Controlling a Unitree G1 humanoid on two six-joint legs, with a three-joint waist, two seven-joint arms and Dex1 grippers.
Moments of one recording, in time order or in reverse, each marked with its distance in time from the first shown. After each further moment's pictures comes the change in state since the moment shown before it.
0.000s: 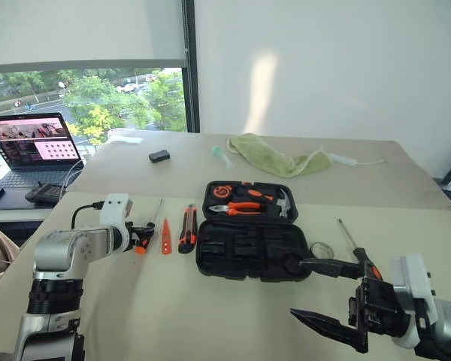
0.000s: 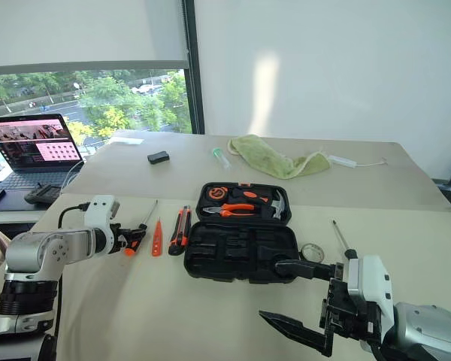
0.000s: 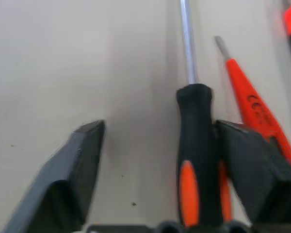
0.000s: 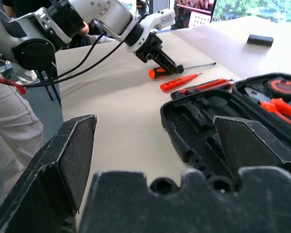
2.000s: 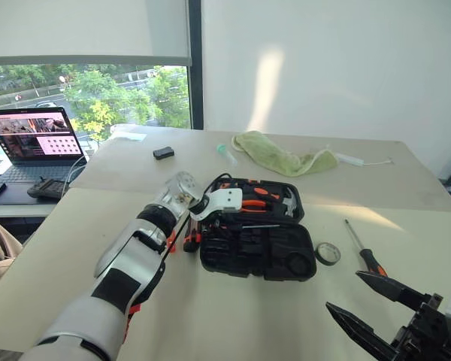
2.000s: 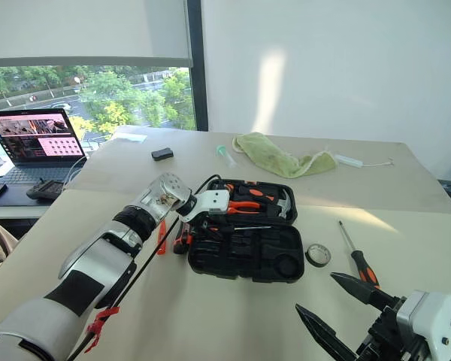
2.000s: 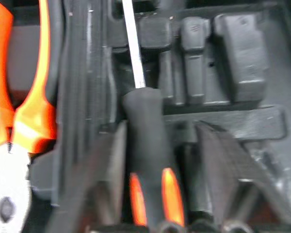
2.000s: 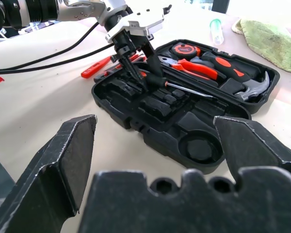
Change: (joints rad) left arm -0.708 -0.320 -0.625 1.097 0.653 -1.289 -1.160; right arm 0.590 0.090 -0.240 -0.159 0.060 -0.252 -0.341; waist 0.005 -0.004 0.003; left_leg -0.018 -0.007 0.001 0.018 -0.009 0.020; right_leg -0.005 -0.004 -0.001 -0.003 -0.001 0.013
